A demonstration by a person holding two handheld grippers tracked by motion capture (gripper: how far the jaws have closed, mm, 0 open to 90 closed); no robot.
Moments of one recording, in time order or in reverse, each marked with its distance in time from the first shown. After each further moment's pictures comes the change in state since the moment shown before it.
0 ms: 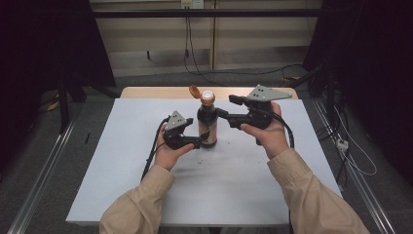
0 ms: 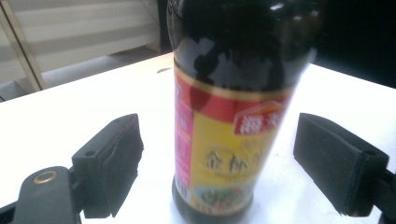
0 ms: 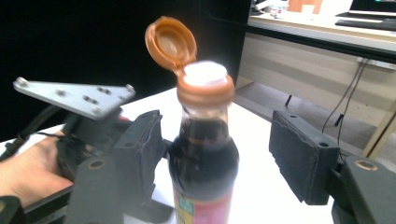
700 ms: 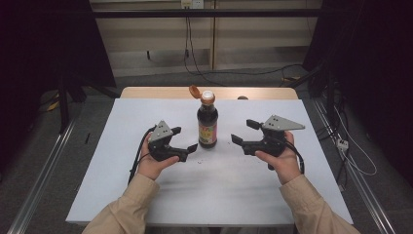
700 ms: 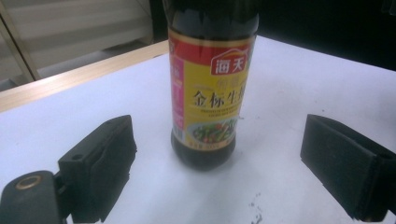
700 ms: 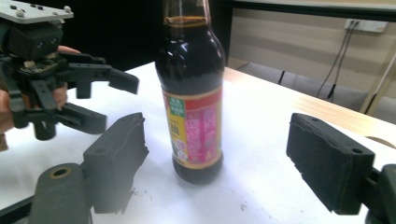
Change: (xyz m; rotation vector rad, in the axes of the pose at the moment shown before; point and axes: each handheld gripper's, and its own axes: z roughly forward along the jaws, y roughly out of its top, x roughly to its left) left arm -0.001 -0.014 -0.047 0.029 -0.015 0.039; right arm -0.001 -0.075 -0.034 0.029 -0.042 0.065
